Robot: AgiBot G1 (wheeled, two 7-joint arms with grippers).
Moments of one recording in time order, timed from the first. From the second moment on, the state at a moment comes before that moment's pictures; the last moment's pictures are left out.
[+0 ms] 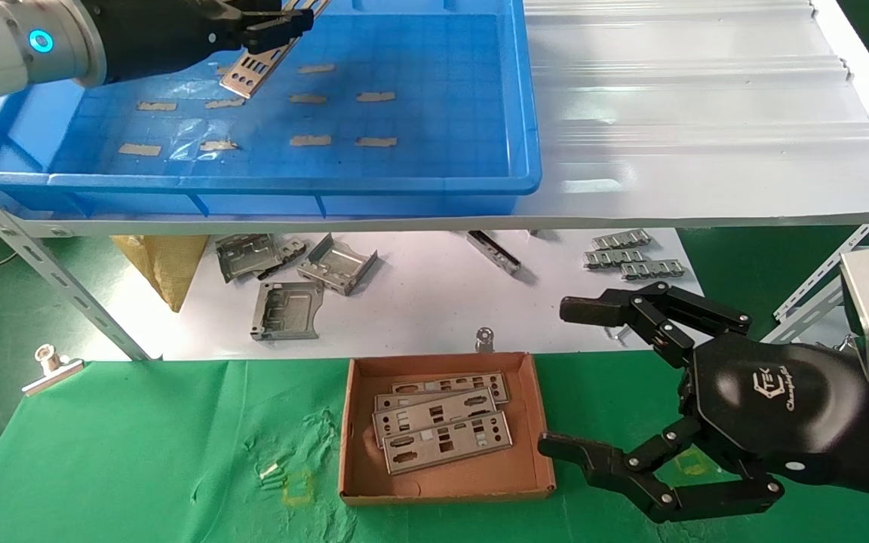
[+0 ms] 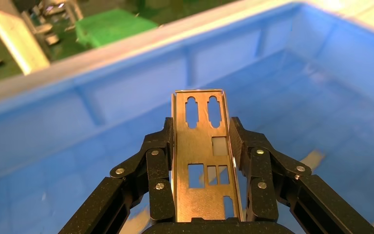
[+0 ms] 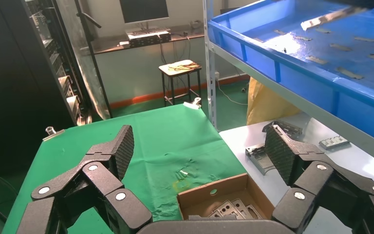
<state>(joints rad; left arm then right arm) -2.04 1.23 0.50 -0.04 1.34 0.96 -0.03 1.08 -0.51 -0.45 1.21 -0.59 -1.39 0.06</state>
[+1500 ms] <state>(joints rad) -1.64 1.30 0.81 -0.25 1.27 1.48 0.53 1.08 -0.51 -0.45 1.21 -0.59 -1.39 0.06</state>
